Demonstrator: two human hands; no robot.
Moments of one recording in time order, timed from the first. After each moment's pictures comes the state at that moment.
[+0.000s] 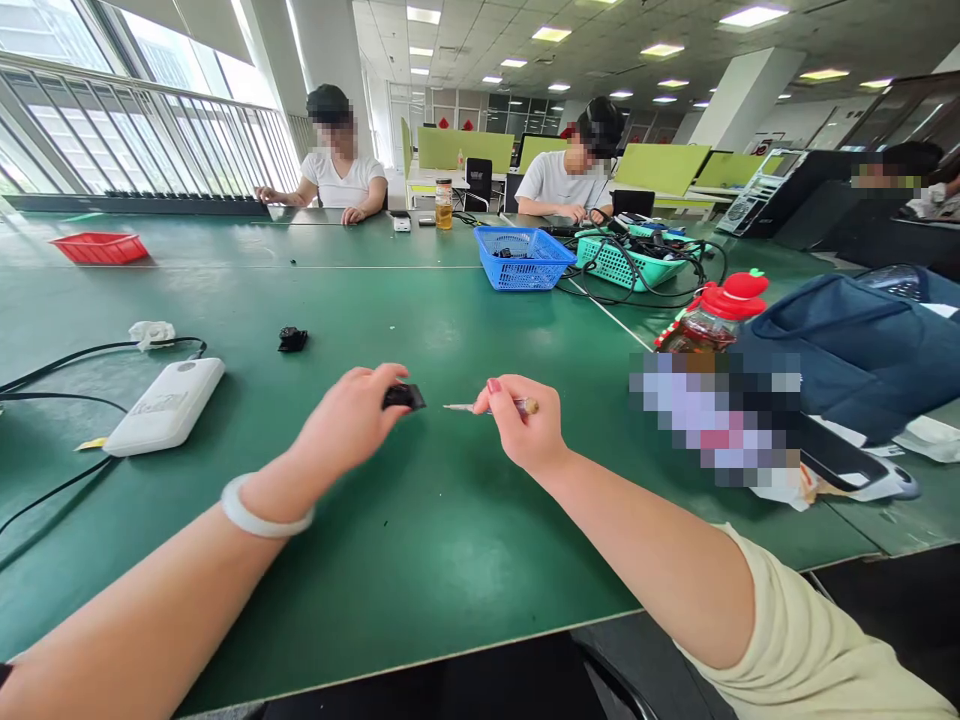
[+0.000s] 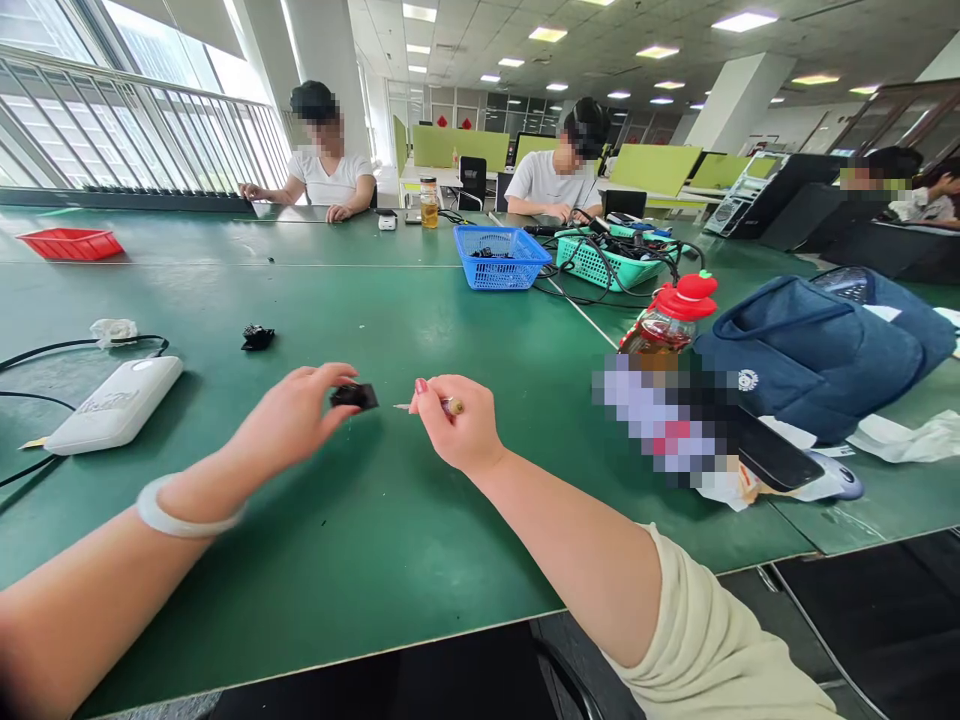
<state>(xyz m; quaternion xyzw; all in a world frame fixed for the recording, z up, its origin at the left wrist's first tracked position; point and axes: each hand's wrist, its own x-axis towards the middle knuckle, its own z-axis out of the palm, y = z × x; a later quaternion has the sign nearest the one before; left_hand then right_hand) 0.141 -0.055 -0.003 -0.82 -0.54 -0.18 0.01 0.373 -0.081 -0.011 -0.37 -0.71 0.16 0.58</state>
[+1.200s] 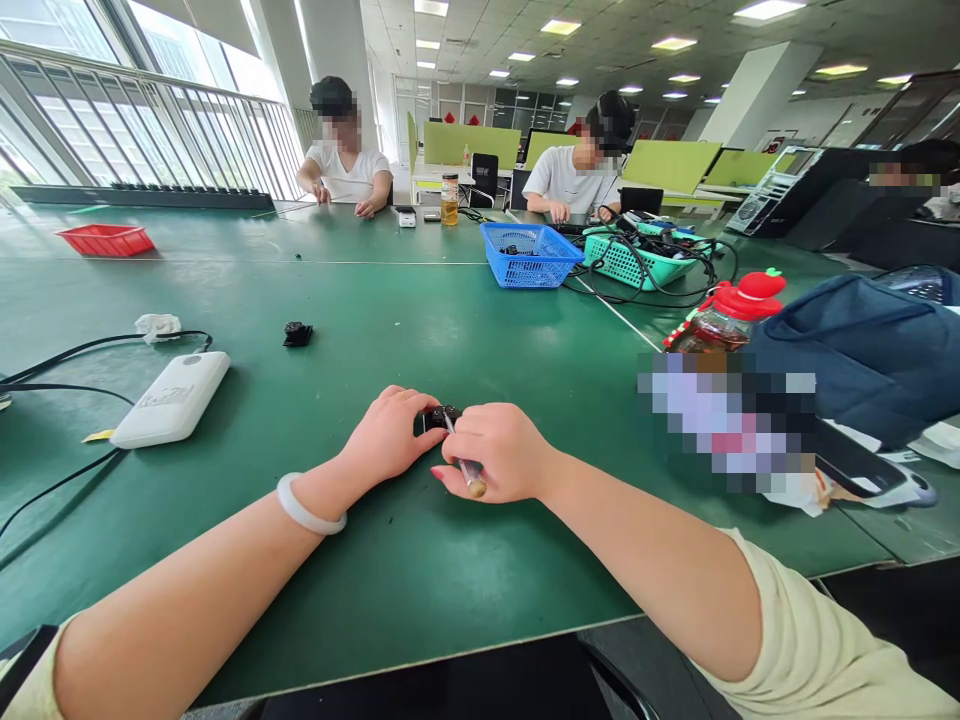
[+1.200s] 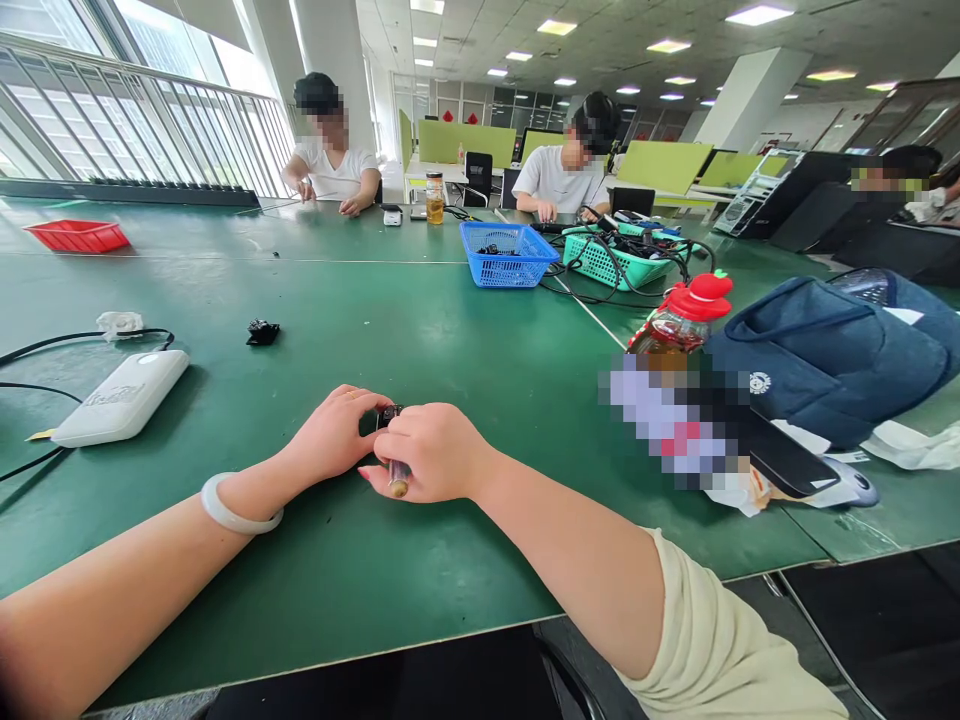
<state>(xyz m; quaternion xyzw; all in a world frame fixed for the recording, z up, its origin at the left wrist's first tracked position) 0.166 -0.058 -0.037 -0.84 -0.50 -0.20 -0.10 0.363 -0.082 -0.021 -0.19 -0.91 -0.03 0.36</state>
